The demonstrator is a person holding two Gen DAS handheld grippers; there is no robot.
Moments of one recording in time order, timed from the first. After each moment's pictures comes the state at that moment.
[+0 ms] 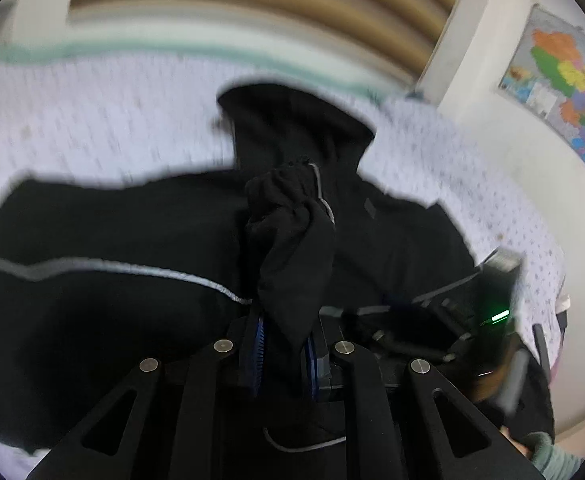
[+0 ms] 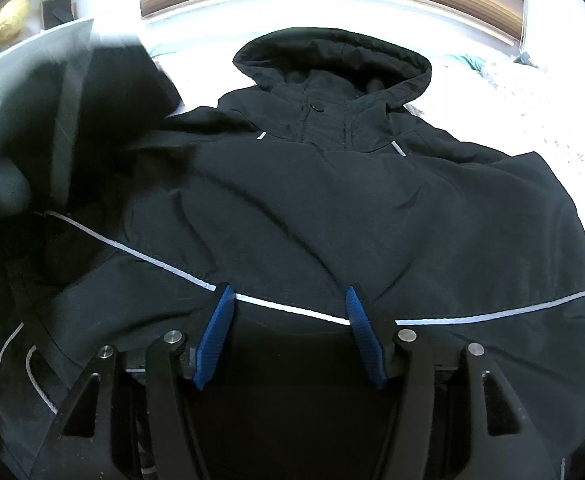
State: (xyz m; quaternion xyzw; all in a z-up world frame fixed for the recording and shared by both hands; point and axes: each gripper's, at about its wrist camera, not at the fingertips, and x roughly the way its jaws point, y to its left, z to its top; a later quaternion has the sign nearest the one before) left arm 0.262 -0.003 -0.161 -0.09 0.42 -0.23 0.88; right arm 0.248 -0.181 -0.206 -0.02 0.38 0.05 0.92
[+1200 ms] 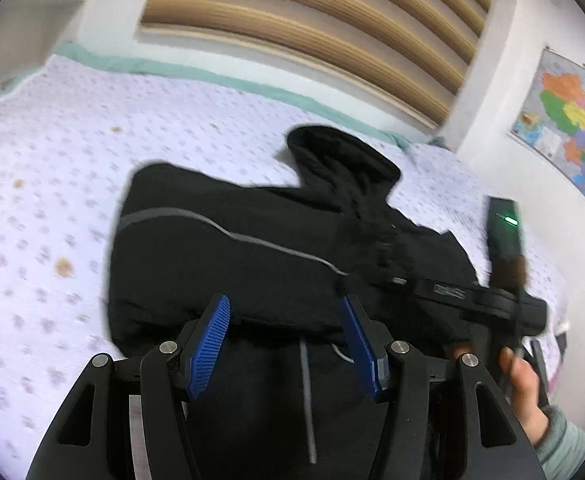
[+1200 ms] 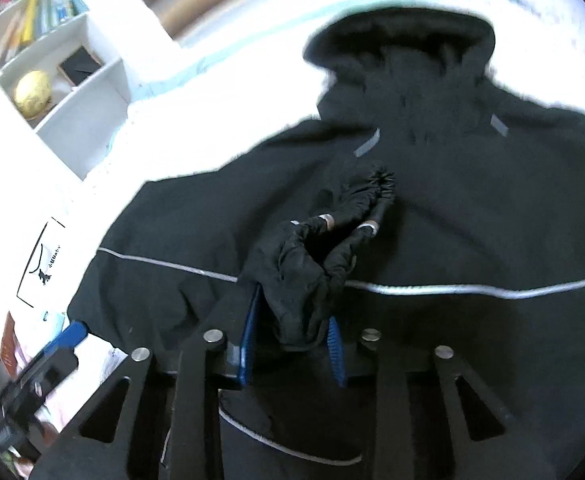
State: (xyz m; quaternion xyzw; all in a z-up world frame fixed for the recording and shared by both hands) left arm 0.164 0.098 -0.123 -0.13 0.34 -0.16 0.92; right arm 0.243 -0.141 -0.160 0.14 0.42 0.18 0.88
